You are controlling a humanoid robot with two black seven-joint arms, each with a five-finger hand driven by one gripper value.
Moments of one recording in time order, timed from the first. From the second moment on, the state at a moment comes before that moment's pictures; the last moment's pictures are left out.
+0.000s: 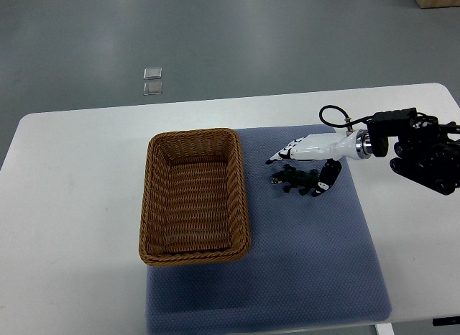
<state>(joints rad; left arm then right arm) 0.05 0.00 -0.04 -0.18 0.06 0.11 0.01 1.06 -0.39 -0.07 0.75 -1.53 0.09 0.61</state>
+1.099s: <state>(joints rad) 0.05 0.00 -0.04 -0.18 0.06 0.11 0.01 1.09 -0.39 -0.16 0.73 -1.53 0.01 0.61</state>
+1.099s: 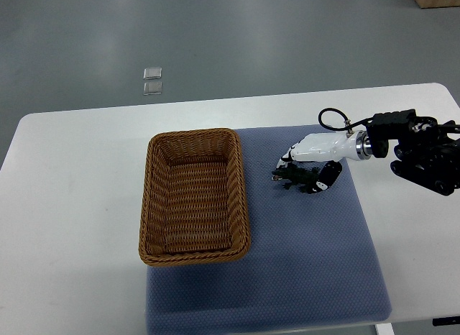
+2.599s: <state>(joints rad) 0.05 0.00 -0.04 -0.18 0.06 0.11 0.01 1.41 -0.01 -0.15 0.74 -1.51 0.08 0.61</state>
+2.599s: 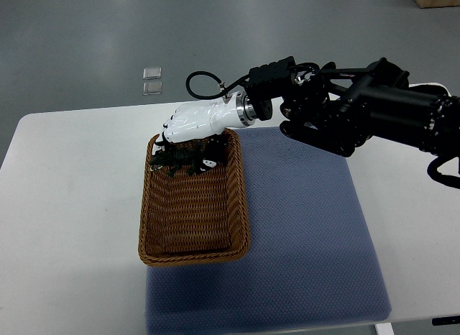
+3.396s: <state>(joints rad) 0.05 0.00 -0.04 -0.18 0.06 0.11 0.01 1.33 0.00 -0.16 0.73 -1.51 0.08 0.61</state>
